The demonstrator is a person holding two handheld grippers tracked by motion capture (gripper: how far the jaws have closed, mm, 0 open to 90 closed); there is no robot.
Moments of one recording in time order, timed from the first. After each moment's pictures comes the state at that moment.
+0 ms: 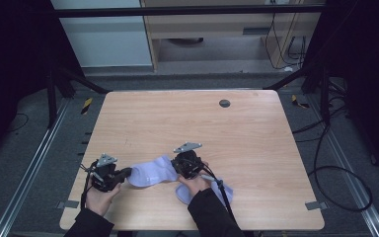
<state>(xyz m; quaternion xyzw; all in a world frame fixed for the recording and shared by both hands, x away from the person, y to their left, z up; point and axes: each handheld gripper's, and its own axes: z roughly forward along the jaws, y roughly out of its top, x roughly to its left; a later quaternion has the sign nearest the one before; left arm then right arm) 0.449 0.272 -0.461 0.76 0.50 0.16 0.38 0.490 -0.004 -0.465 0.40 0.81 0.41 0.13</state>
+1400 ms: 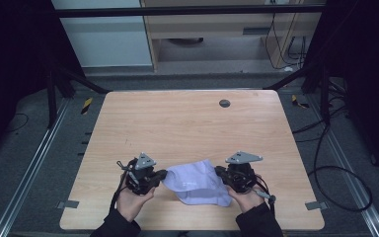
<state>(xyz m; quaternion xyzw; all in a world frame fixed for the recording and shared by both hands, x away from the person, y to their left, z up) 0.432 0.162 -0.434 0.82 0.41 0.13 0.39 0.427 -0.137 -0.428 0.43 0.79 0.41 0.16</state>
